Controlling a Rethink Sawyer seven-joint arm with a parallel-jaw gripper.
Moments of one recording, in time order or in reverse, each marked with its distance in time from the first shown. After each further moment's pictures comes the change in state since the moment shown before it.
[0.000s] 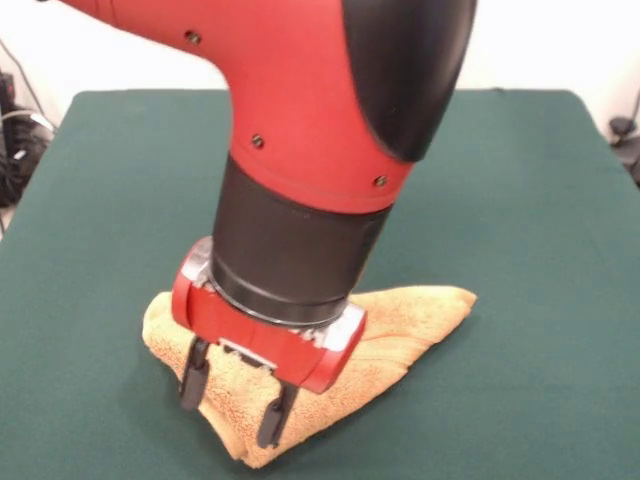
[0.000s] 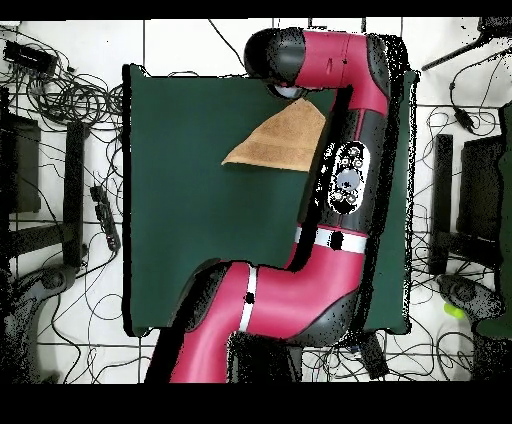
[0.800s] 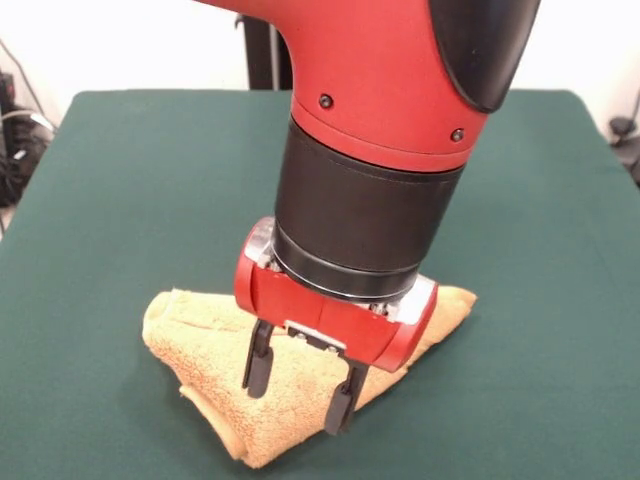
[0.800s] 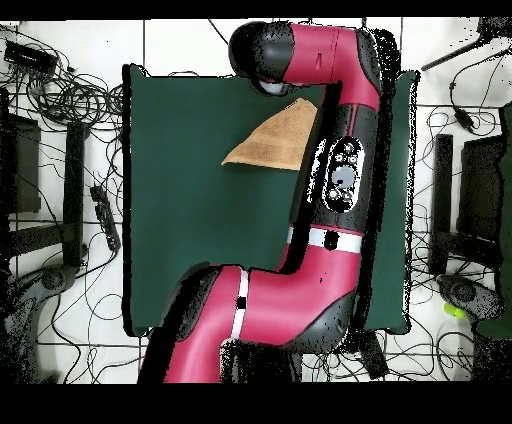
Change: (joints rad) arm 0.021 -0.067 0.000 0.112 0.074 -0.026 0.005
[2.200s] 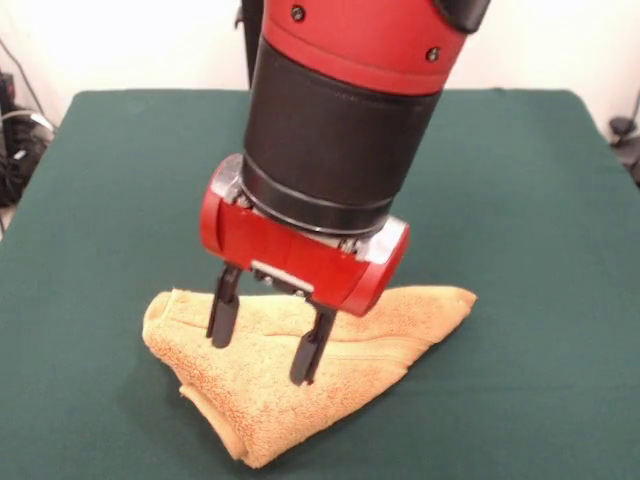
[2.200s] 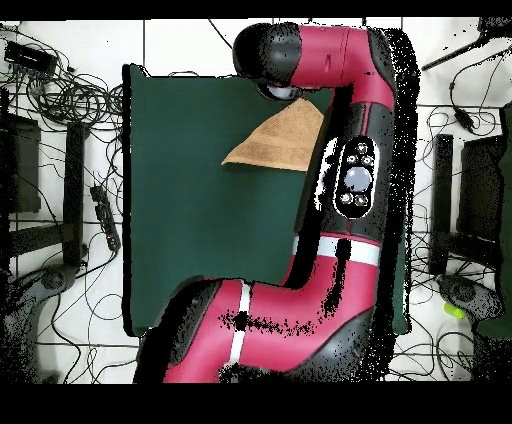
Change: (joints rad) arm -0.005 -0.144 -0.039 0.219 -0.022 -0.078 0.000
